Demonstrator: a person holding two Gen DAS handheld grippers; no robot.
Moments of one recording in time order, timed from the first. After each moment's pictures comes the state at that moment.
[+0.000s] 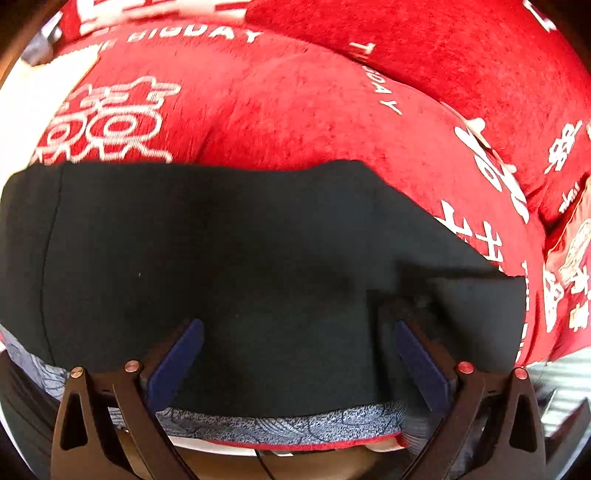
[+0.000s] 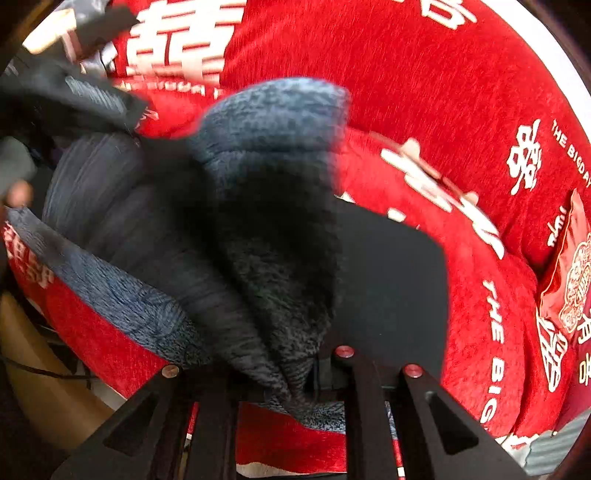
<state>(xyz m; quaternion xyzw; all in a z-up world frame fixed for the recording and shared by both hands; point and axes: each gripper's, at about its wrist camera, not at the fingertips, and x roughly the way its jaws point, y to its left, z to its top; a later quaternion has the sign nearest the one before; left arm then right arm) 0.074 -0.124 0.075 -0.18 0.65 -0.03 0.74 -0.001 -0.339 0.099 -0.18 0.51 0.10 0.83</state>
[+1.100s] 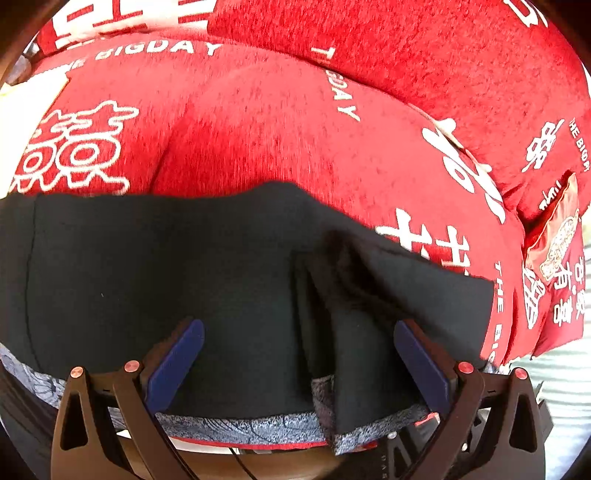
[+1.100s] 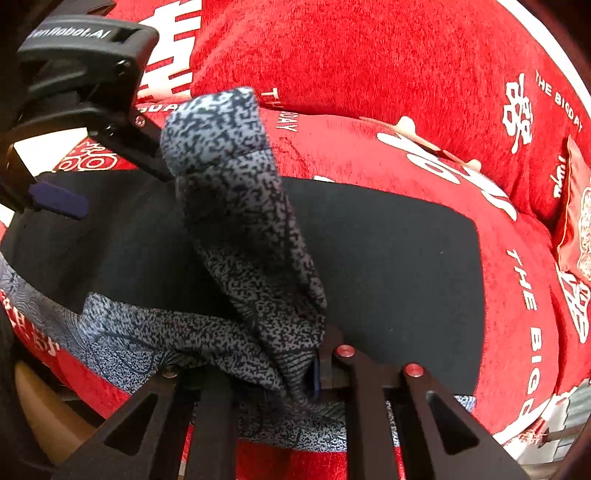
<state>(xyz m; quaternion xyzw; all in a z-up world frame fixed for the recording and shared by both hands) 0.097 -0.146 0.103 -0.18 0.64 -0.07 0.74 0.013 -0.316 0.091 -0.11 0.51 0.06 0.85</state>
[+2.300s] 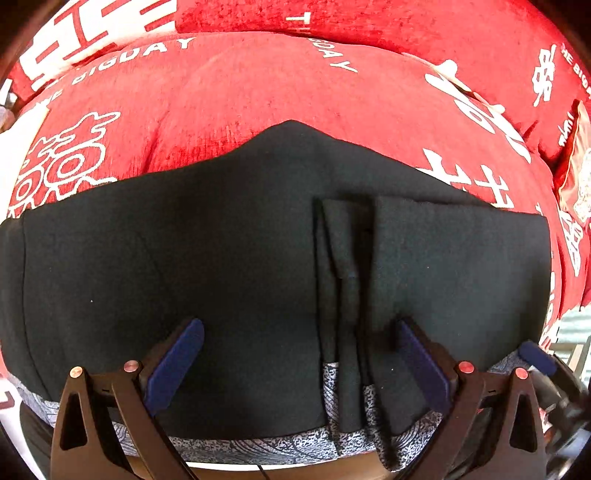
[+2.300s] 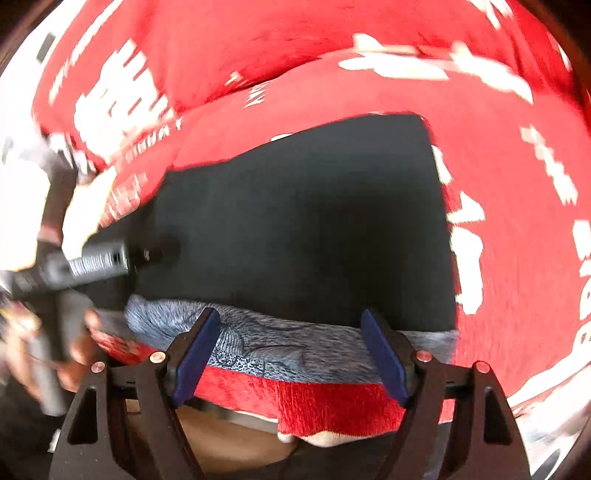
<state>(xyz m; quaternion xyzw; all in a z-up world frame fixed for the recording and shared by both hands) 0.070 -0.161 0.062 -0.06 0.65 -0.08 0.75 0.015 -0.449 0.097 0.19 0.60 0.13 0.77</state>
